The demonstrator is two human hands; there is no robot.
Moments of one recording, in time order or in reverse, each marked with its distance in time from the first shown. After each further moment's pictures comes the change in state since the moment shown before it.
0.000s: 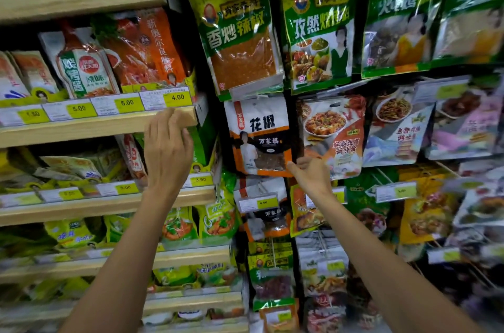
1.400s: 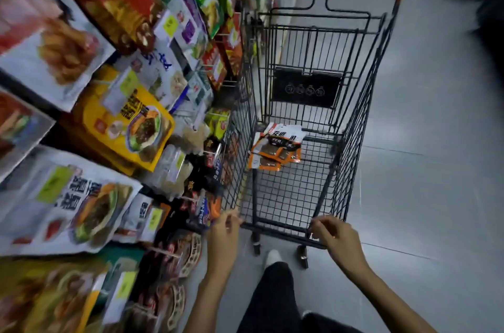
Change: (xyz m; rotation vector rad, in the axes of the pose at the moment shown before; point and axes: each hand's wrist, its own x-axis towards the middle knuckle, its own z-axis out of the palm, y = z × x) left_hand -0.250 0.813 0.121 -1.169 -1.754 -0.050; right_hand -0.243 0.472 -0.504 0.051 0.833 0.964
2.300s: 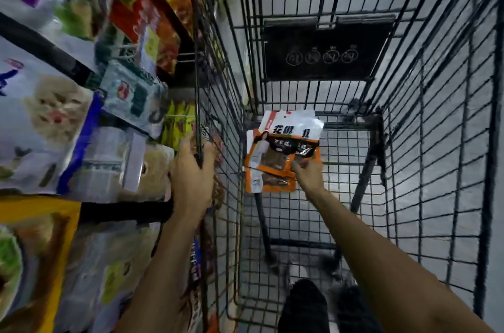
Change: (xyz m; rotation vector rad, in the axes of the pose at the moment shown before) left_hand 0.369 0.037 0.065 0.293 0.090 0.271; right_hand 0.399 0.044 0.156 0.251 0.113 0.376
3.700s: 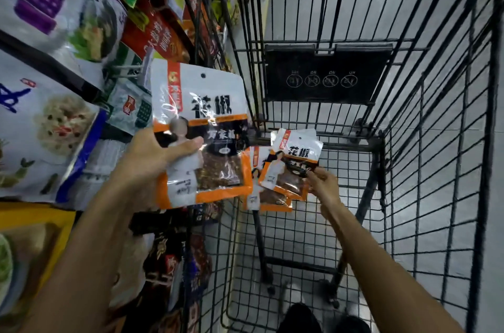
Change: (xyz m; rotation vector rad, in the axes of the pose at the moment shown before) left_hand 0.049 0.042 -0.058 -0.526 -0.330 -0.166; right_hand 0.006 -0.017 -0.051 0.364 -0.041 0.036
